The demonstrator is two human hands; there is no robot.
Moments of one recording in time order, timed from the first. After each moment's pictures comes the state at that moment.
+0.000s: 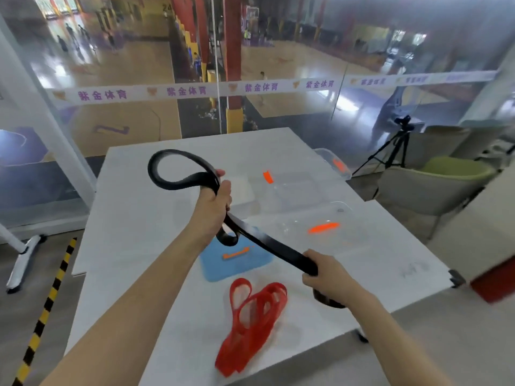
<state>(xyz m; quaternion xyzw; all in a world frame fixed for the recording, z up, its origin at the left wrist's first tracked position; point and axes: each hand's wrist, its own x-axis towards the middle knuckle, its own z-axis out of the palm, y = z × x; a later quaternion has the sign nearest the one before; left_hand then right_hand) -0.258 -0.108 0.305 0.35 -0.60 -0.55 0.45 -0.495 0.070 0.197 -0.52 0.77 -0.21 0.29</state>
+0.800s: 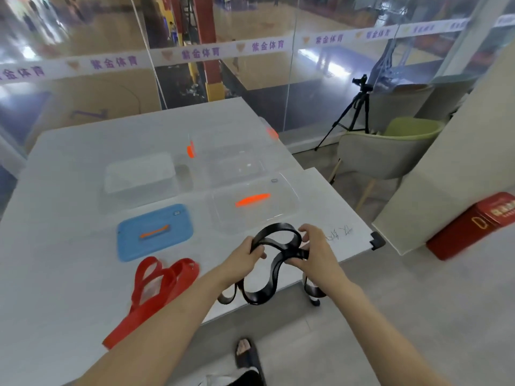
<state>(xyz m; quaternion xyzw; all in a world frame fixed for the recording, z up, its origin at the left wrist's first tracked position) -0.563 0.106 0.137 0.41 -0.72 -0.56 0.05 -0.752 0.236 0.142 -0.47 0.77 -0.36 0.25</state>
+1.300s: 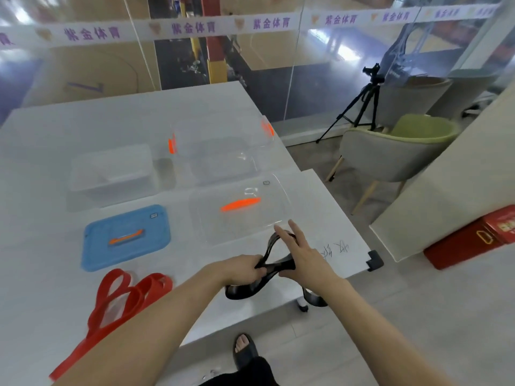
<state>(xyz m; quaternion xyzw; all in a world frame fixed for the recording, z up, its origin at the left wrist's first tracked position) -0.661 0.037 0.094 0.33 -0.81 -0.43 -0.23 -0.849 0.156 0.091 -0.62 0.75 -0.10 0.20</state>
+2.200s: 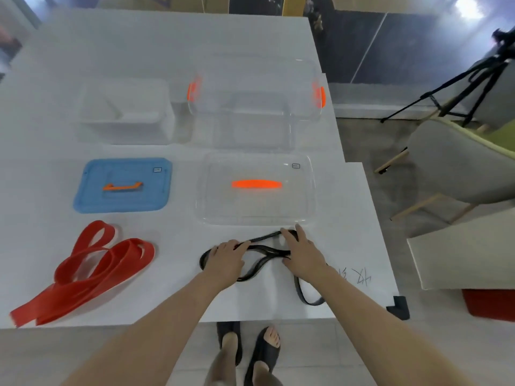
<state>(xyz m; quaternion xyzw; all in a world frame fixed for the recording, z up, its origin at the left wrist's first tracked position) -0.695 0.007 -0.051 0.53 -0.77 -0.30 -0.16 -0.937 0.033 -0.052 -0.62 0.70 0.08 0.34</state>
